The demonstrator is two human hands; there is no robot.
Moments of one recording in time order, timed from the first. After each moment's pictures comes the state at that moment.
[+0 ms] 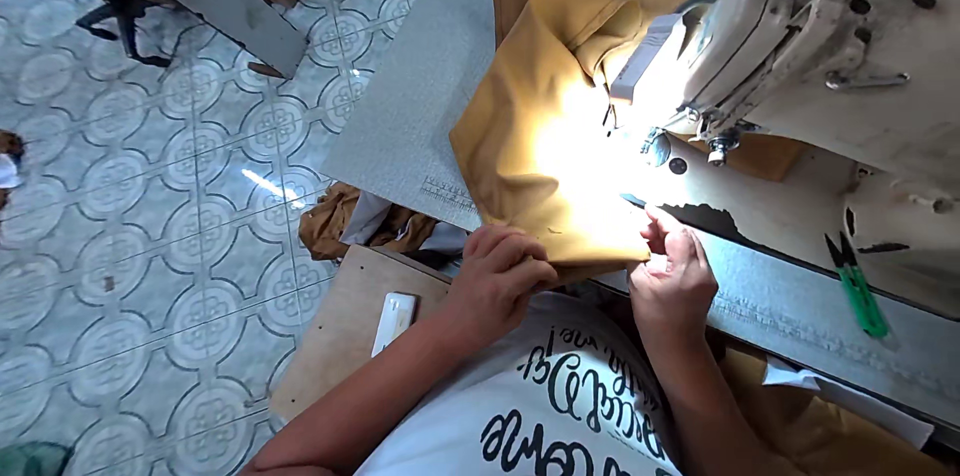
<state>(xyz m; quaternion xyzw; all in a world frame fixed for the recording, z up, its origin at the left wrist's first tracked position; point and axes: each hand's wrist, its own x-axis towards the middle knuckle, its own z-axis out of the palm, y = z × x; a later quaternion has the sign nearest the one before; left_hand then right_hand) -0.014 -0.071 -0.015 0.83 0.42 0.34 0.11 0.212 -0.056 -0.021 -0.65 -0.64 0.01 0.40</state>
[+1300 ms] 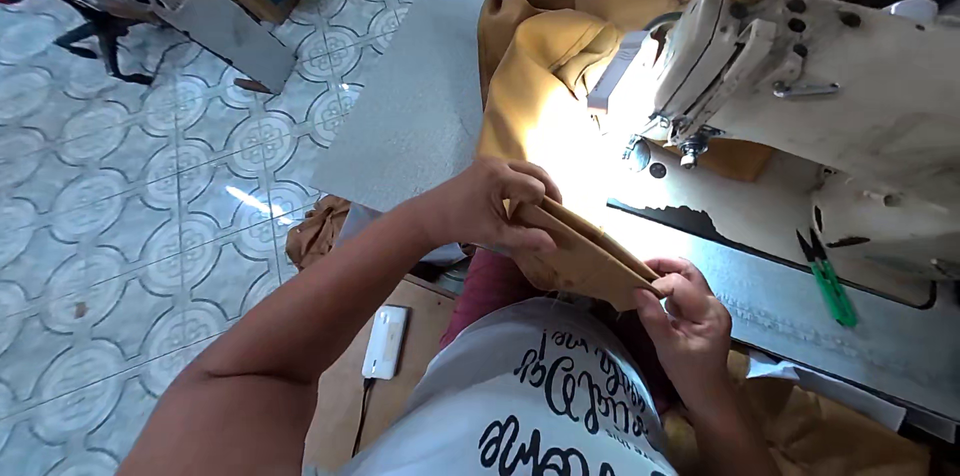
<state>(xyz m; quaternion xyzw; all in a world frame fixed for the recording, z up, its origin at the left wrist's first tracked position) -0.021 0.049 0.046 0.88 0.18 0.28 0.34 0.253 -0.095 -0.011 -0.48 -0.62 0.31 0.54</state>
